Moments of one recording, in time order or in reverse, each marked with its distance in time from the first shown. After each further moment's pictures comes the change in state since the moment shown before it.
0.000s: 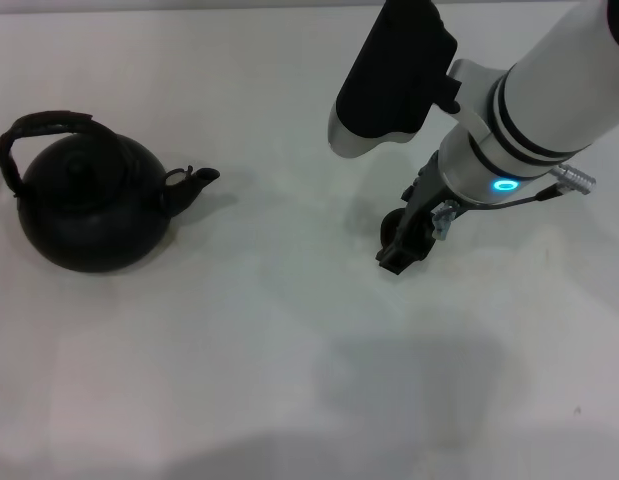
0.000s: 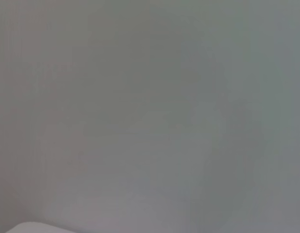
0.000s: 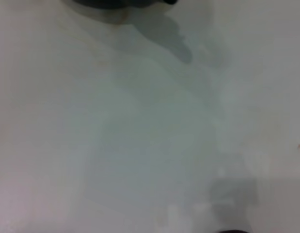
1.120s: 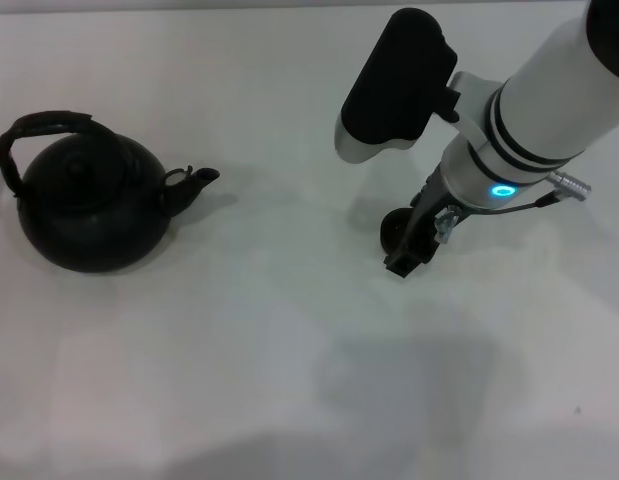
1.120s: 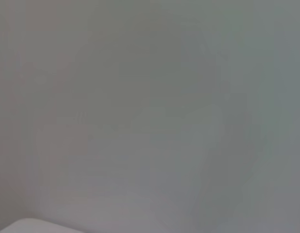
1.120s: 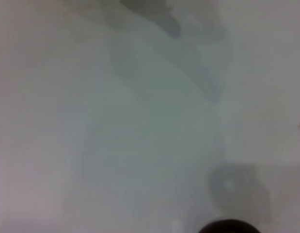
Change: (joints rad) left arm 0.001 -0.001 0.000 -0.005 0.003 0.000 0.000; right arm 0.017 0.001 -0.013 0.107 0.006 -0.060 -0.004
